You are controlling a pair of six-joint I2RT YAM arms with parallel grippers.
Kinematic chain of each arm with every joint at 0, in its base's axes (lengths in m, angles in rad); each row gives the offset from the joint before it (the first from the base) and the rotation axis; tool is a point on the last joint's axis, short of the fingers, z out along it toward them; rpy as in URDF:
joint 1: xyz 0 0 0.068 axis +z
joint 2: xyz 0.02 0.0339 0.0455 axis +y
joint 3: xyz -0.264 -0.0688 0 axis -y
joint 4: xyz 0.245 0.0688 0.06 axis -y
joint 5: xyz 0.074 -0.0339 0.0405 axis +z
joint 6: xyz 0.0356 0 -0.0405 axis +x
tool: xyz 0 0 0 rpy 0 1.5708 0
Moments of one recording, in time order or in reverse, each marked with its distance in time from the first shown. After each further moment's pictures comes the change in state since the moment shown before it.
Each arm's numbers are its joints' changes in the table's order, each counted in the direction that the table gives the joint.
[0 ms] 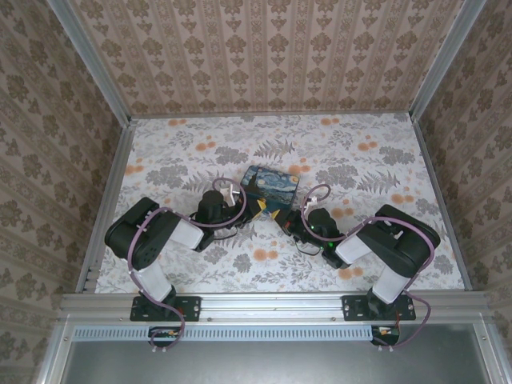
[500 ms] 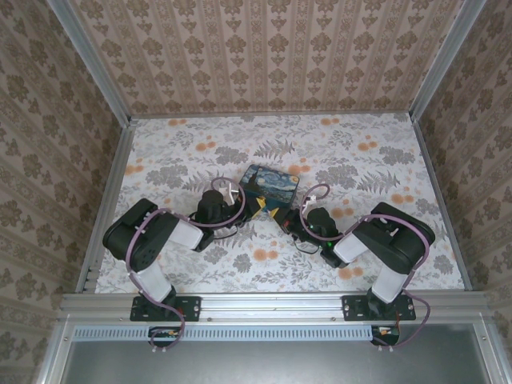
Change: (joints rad) left arm -0.006 -0.023 0.000 -0.004 0.037 -0.037; right arm 0.000 0.038 0.018 0.055 0.000 0.000
